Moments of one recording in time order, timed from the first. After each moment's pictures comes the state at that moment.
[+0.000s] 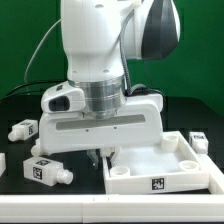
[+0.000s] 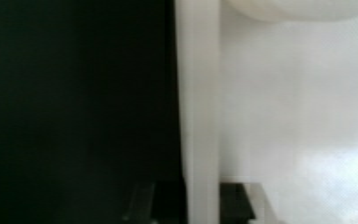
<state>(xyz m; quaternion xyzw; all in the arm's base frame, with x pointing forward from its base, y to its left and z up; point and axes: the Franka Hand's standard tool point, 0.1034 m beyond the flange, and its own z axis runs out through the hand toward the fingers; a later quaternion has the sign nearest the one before) 0.546 -0.031 0.013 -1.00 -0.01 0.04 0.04</state>
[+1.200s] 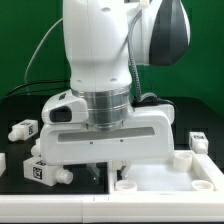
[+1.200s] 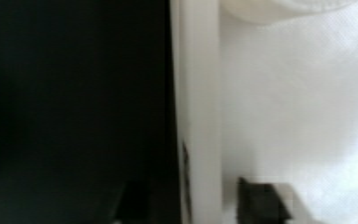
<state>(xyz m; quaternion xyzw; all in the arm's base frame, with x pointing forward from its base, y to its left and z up) 0.589 -0.022 0.008 -1.00 0.03 0.04 0.05</state>
